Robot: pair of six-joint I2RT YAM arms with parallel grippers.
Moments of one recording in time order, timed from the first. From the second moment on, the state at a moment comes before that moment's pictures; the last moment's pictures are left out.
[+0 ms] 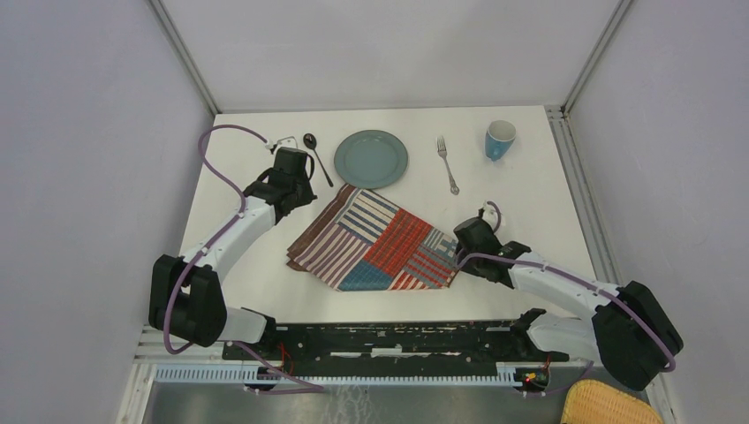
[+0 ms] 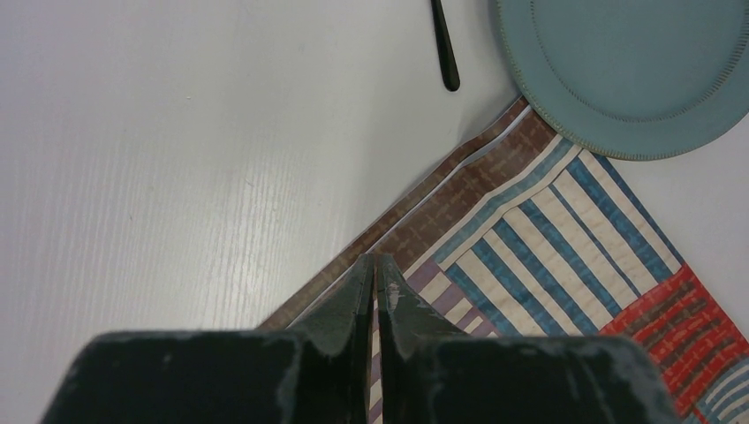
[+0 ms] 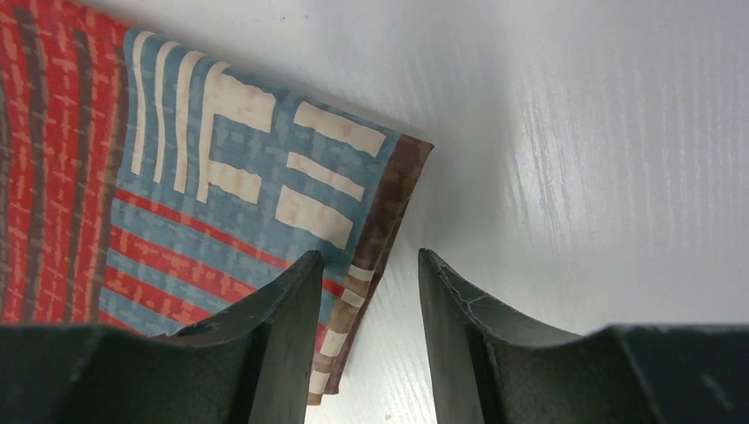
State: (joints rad) left arm -0.32 1.38 1.00 -0.43 -0.29 -0.47; right arm 0.63 1.13 0.49 -0.39 0.32 0.90
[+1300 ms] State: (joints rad) left arm -0.33 1.40 1.00 -0.44 -0.31 -0.47; right arm 0.62 1.46 0.71 -0.30 0.31 0.81
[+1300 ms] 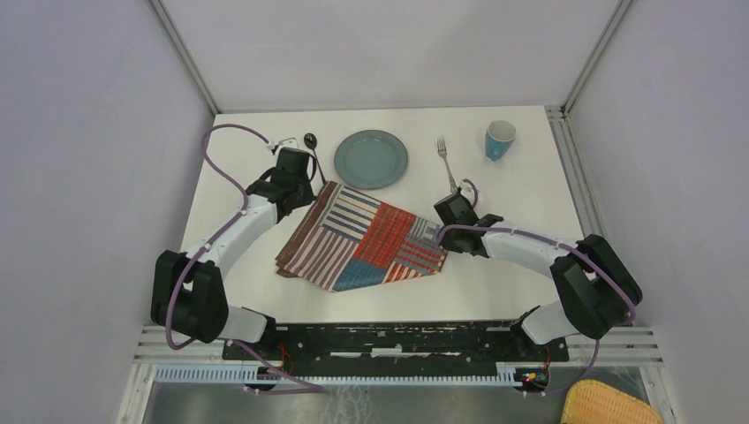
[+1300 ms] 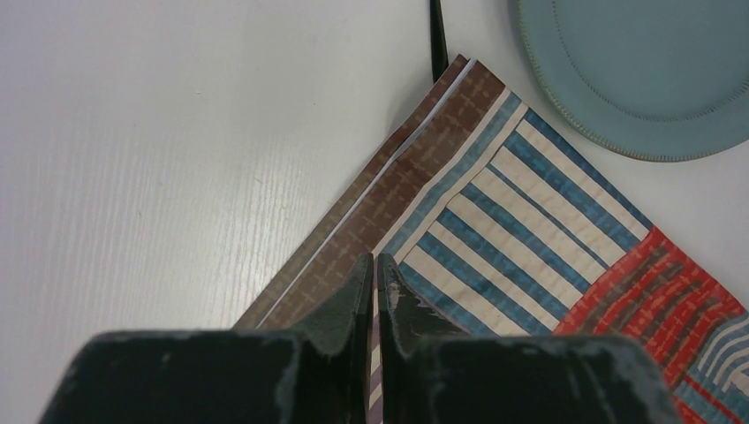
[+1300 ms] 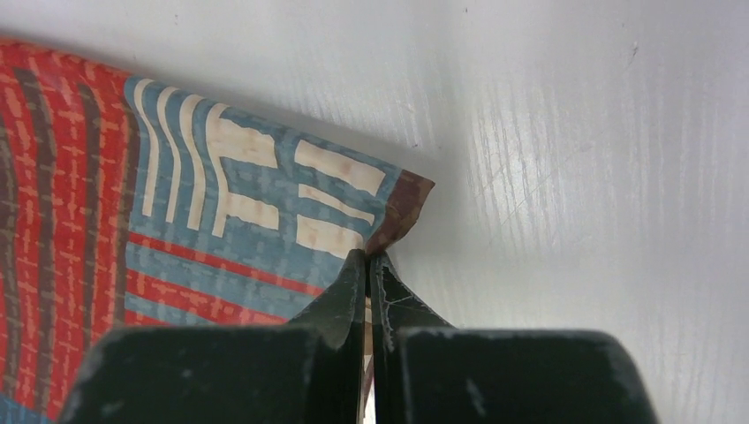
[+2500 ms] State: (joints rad) left arm -0.33 1.48 1.03 -0.45 -0.31 -0.47; right arm 0.61 1.41 0.96 -0.46 0.21 0.54
